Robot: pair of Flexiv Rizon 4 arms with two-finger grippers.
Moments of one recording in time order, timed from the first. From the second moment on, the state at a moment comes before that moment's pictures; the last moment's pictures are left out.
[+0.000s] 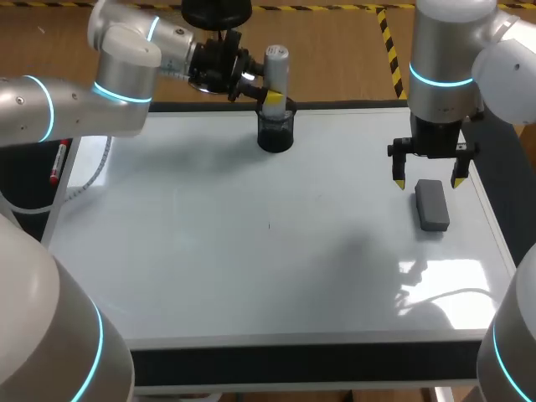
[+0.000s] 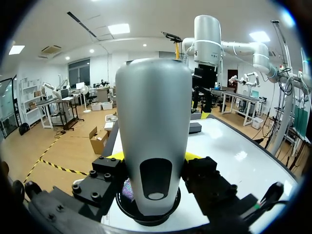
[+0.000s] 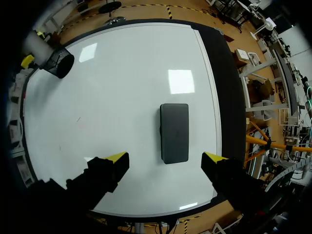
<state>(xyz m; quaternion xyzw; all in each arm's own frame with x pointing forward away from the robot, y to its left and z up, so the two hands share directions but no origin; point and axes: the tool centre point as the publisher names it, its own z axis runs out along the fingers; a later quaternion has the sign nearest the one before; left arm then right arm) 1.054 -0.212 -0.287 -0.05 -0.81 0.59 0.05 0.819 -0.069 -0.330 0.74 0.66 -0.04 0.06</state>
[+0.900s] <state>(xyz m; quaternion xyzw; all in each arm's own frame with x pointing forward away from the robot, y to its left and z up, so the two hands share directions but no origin) 1.044 -0.211 -0.317 -0.03 -0.81 0.58 0.07 0.819 -0.069 -0.330 0.74 0.66 -0.04 0.06</state>
